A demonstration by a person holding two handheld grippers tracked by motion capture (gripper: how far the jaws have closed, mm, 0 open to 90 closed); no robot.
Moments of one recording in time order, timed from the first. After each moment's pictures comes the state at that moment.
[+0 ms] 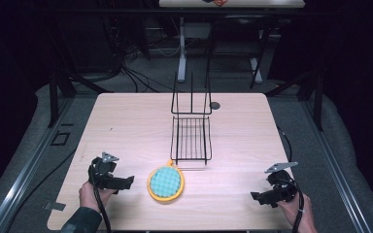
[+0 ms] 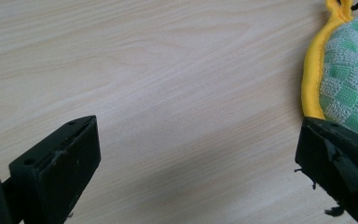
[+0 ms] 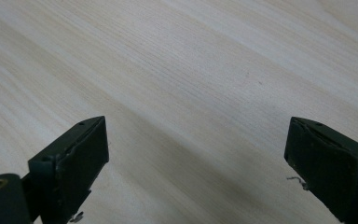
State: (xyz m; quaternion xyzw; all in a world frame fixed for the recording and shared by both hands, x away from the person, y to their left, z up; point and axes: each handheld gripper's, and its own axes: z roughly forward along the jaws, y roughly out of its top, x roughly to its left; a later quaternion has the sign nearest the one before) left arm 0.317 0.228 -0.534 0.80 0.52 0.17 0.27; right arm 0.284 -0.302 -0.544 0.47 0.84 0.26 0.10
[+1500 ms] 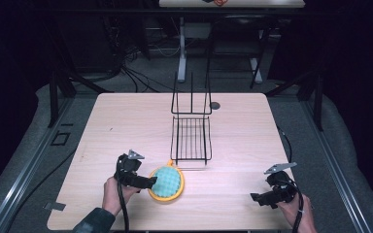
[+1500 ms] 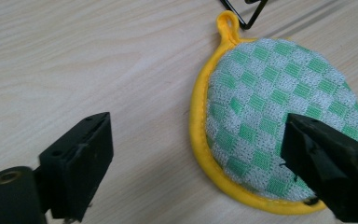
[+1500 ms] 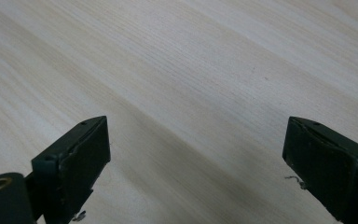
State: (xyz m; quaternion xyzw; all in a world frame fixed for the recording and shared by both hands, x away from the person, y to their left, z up) left arm 0.328 0.162 -0.536 0.83 0.46 0.11 0.29; right arm 0.283 -0.301 -0.546 0.47 0.84 0.25 0.10
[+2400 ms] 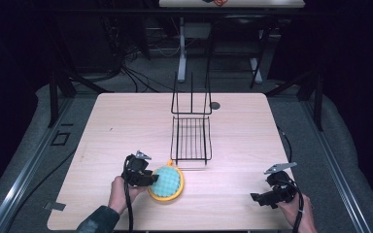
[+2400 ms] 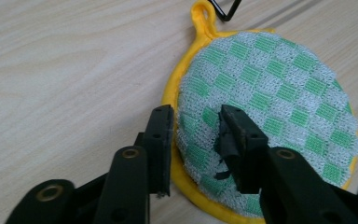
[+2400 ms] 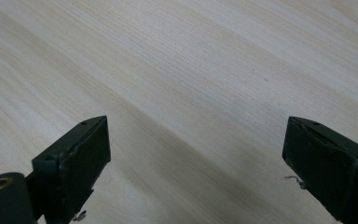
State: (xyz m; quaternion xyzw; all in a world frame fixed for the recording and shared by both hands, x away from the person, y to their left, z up) left arm 0.334 0.147 -0.546 0.84 0.46 0.07 0.29; right arm 0.282 -0.301 -0.545 0.47 0.84 0.26 0.09
